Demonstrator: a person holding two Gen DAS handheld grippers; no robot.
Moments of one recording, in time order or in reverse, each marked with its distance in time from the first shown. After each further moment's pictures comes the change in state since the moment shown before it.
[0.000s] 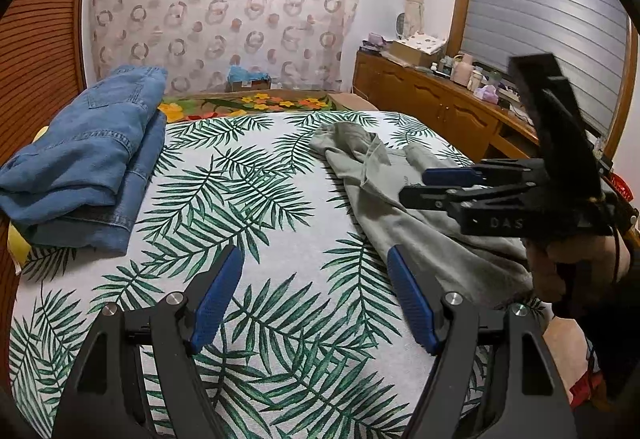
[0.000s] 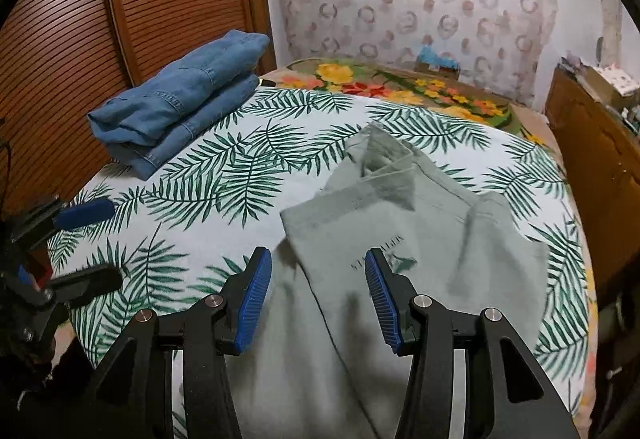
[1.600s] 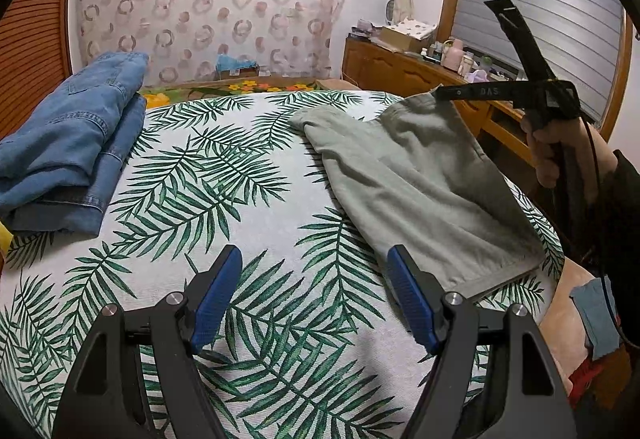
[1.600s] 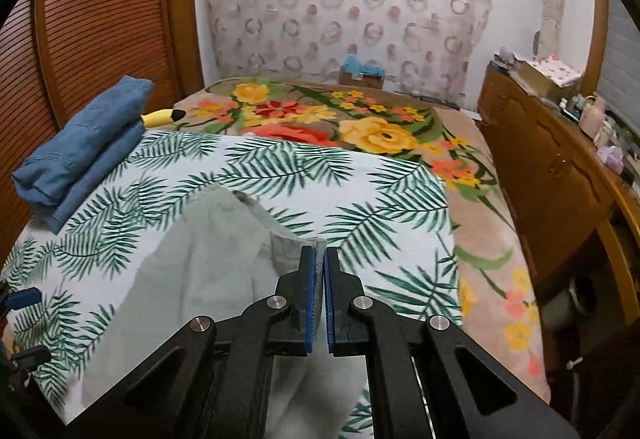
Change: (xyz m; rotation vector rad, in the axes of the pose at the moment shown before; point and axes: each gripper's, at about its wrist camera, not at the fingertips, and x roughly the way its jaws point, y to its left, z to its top) left arm 0.011 -0.017 -0.014 0.026 0.044 -0.028; right arm -0.019 -0.072 0.038 0.091 -0.027 -0.255
